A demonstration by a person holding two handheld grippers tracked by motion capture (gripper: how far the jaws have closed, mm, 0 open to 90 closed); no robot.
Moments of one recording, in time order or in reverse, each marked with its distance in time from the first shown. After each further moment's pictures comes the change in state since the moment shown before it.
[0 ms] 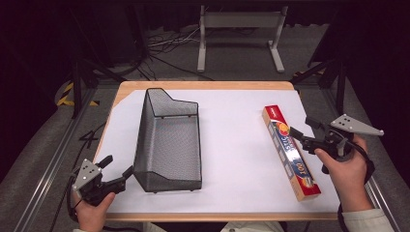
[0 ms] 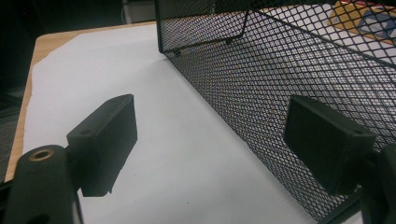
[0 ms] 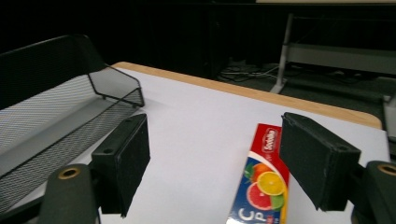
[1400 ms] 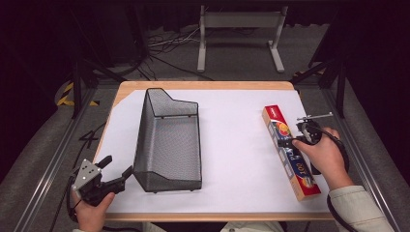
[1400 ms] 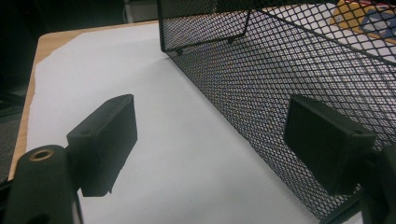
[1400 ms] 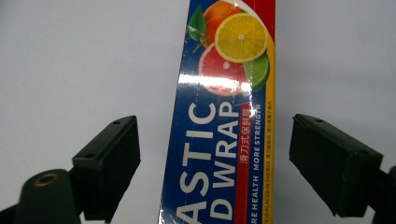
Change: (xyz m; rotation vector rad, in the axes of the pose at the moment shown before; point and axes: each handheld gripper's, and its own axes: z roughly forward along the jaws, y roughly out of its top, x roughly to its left) left arm 0.001 -0.001 0.000 -0.002 0.003 -0.002; right arm -0.024 -0.038 0.081 0.638 -0.193 0.254
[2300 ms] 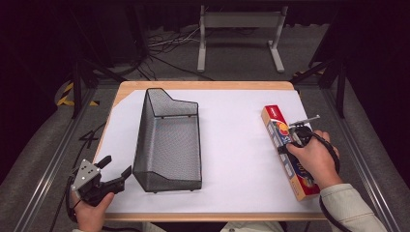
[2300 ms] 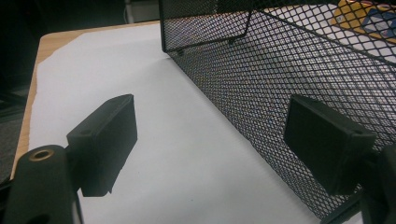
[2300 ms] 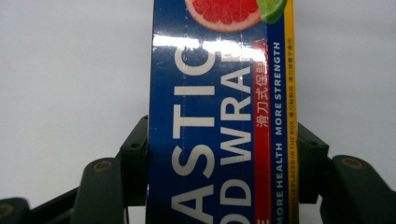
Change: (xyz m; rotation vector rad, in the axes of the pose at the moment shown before) left arm 0.001 0.000 -0.001 0.000 0.005 -0.005; right arm 0.013 -0.006 0.017 0.170 -0.110 0.039
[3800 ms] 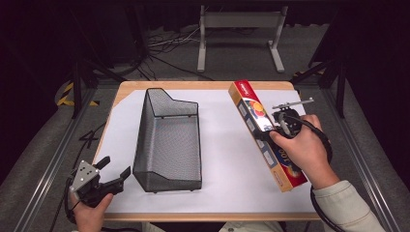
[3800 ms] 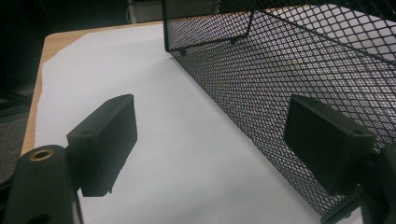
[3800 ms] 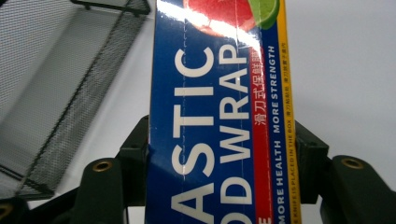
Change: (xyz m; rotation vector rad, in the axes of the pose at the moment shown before) left arm 0.000 -0.001 -0.004 -0.001 0.008 0.002; right arm 0.094 0.023 -0.093 -0.234 0.209 -0.163
